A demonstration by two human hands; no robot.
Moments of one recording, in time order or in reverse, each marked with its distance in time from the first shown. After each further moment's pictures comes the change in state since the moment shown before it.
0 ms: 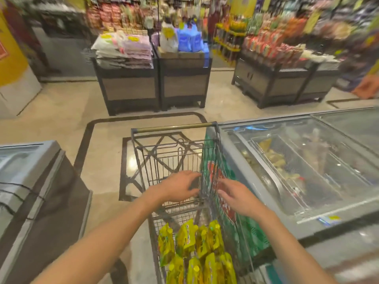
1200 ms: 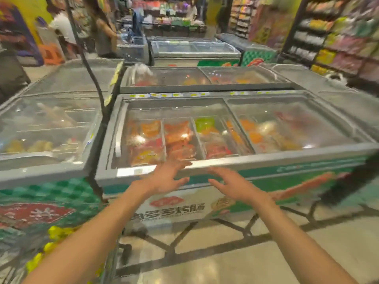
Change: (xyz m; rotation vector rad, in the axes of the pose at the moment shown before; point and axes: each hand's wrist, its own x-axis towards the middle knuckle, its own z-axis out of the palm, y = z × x) left_hand -0.263 0.398 0.135 0.086 -0.425 1.321; right_hand -0.620 -0.194 0.129 0.258 0.584 1.285
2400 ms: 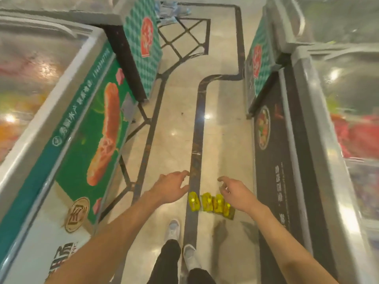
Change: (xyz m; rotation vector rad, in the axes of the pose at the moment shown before) left_hand 0.122 0.510 0.429 0.347 -0.819 0.897; right_hand -0.512 0.330 0.157 0.652 0.506 1.284
